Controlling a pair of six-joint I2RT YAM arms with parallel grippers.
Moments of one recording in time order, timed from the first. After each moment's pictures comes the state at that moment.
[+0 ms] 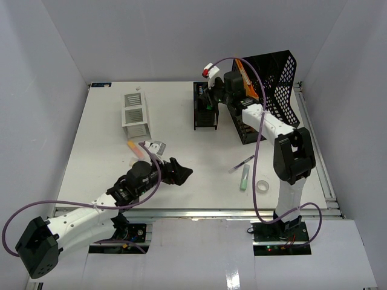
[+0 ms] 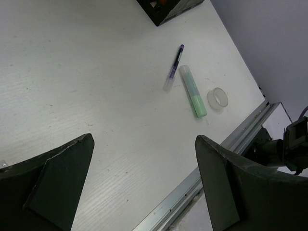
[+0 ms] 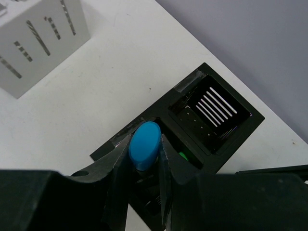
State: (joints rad) left arm -0.81 0.83 0.34 0.26 -0.01 -0.58; right arm 0.48 1.91 1.58 0.02 -0.35 -0.24
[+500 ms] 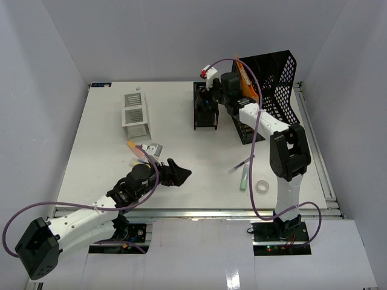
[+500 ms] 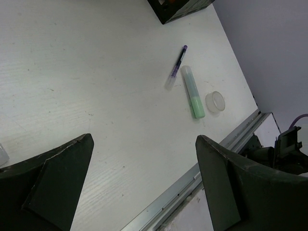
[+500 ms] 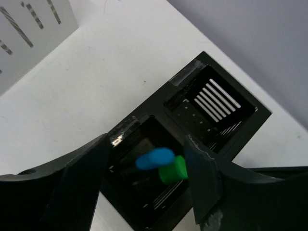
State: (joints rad) left arm -0.81 0.83 0.29 0.28 -0.03 -0.71; right arm 0.48 1.98 1.63 -0.02 -0.31 -0.25
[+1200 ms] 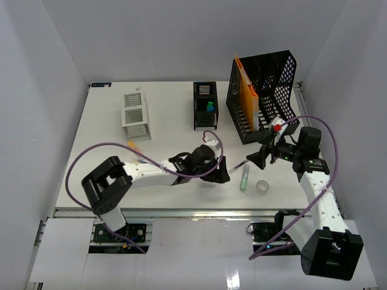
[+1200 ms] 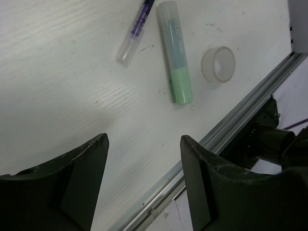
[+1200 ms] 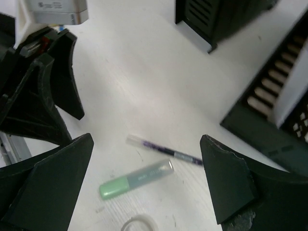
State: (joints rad) left arm -0.99 1.61 0.90 0.08 0.08 -0.73; right arm -0.02 0.95 0.71 -0.30 -0.98 -0.45
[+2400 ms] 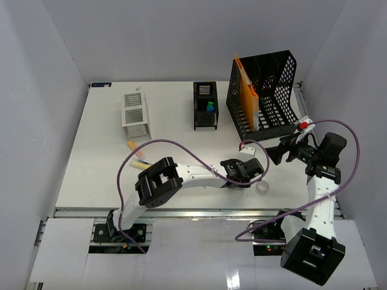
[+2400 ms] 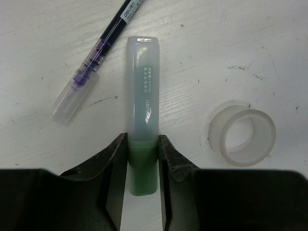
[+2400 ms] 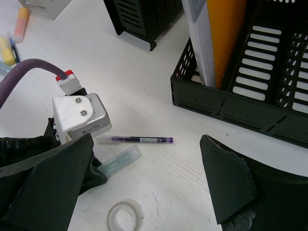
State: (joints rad) left arm -1.25 2.20 1.64 -0.41 -0.38 -0.82; right arm -0.39 0.88 0.66 -0.29 -1.06 -0.35
